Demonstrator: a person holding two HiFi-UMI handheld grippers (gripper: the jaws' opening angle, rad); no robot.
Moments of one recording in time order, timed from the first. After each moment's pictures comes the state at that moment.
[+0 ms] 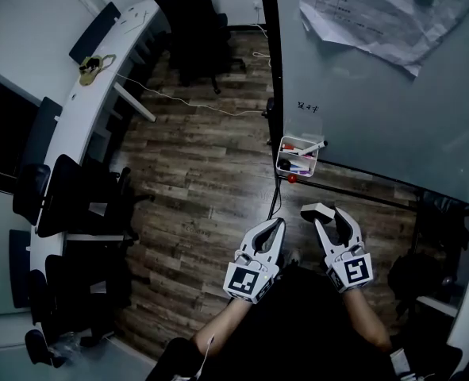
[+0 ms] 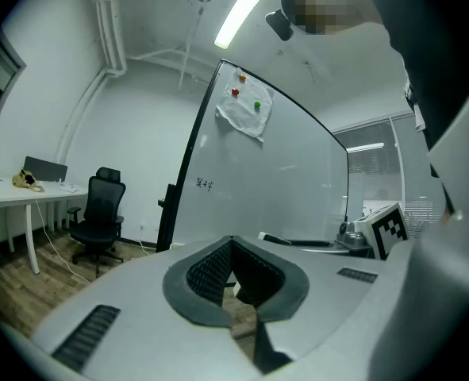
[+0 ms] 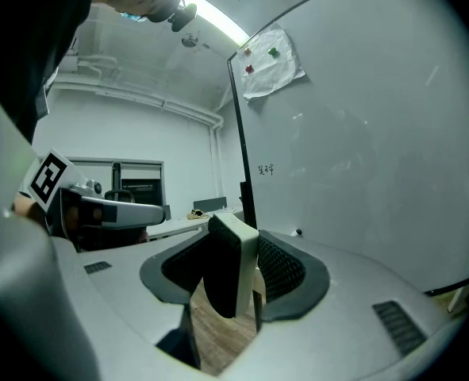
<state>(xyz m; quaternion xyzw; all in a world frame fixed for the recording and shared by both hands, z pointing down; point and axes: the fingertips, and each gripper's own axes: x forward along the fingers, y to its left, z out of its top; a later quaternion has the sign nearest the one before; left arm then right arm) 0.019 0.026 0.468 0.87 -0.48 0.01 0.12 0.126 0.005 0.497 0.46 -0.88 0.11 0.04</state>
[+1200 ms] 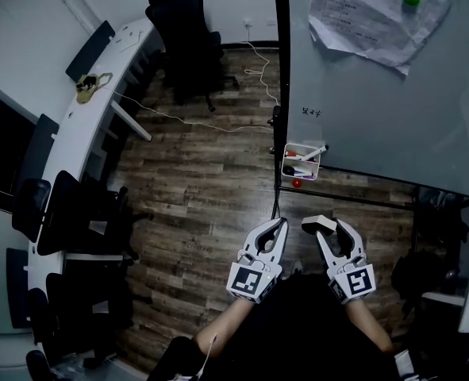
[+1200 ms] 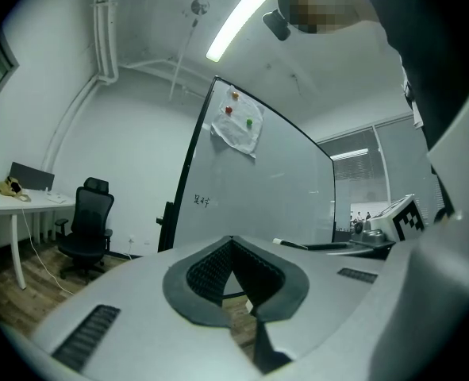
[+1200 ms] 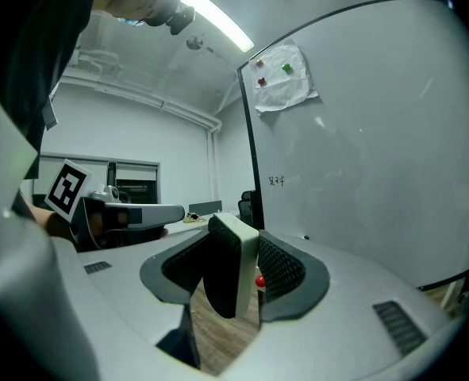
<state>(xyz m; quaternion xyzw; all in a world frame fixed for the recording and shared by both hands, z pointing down) -0.005 0.031 0.447 0.89 -0.45 -0.01 0.08 0.098 0.045 0.467 0.48 -0.88 0.08 0.01</state>
